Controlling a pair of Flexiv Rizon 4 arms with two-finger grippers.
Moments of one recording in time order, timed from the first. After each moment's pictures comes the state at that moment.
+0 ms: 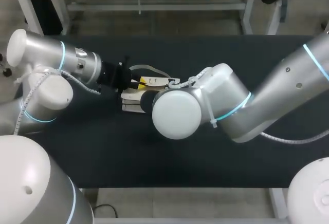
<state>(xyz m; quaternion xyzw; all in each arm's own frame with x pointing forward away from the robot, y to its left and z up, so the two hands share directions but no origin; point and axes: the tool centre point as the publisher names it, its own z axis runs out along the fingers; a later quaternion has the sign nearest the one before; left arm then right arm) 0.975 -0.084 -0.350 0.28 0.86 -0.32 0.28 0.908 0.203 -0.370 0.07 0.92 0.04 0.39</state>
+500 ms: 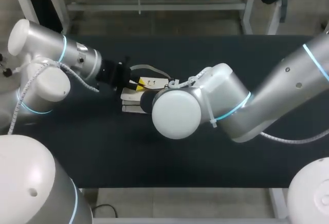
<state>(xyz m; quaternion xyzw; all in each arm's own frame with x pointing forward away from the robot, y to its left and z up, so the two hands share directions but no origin) 0.973 -0.080 -0.356 0.28 0.87 -0.33 0.25 0.908 0.203 -0.371 0.07 0.92 0.04 0.39</state>
